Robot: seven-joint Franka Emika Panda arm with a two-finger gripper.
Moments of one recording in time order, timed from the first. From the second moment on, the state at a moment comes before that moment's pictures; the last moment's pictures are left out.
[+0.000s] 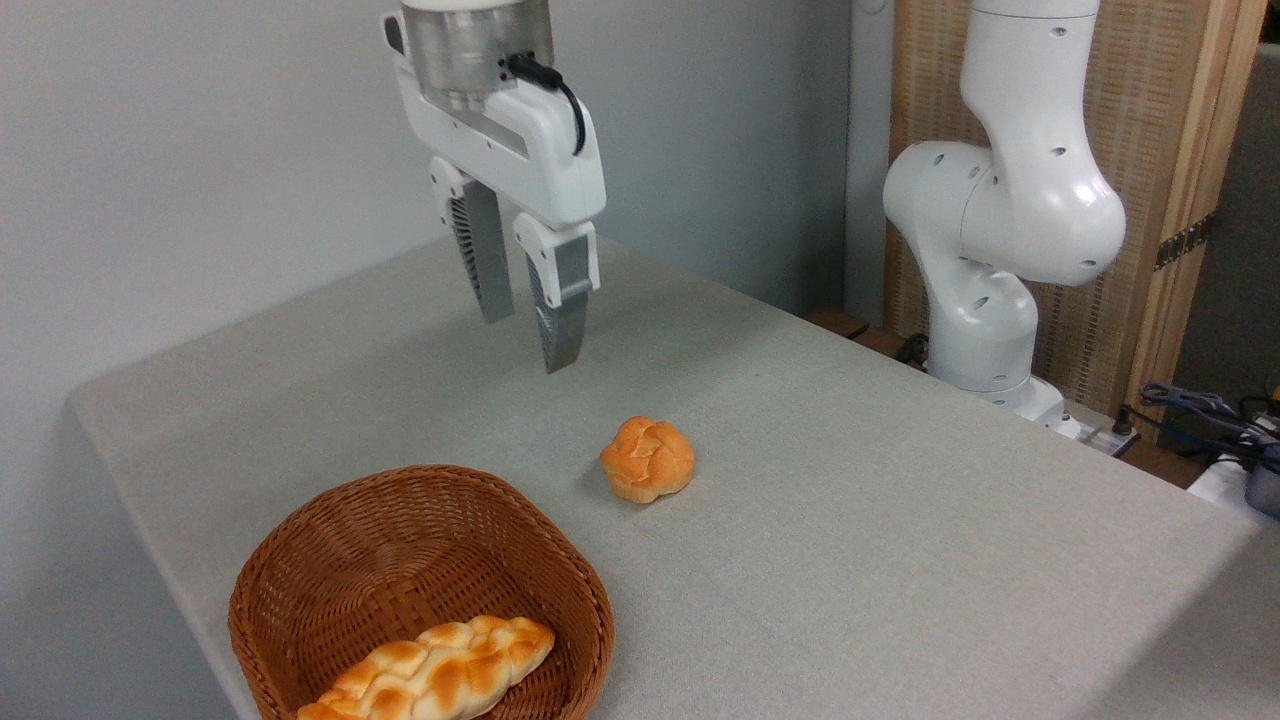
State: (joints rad) arm -0.04 -0.11 -0.03 -1.75 -0.10 1.67 0.75
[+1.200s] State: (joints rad) arm -0.06 -0.02 0.03 -1.62 -0.02 1.61 0.75
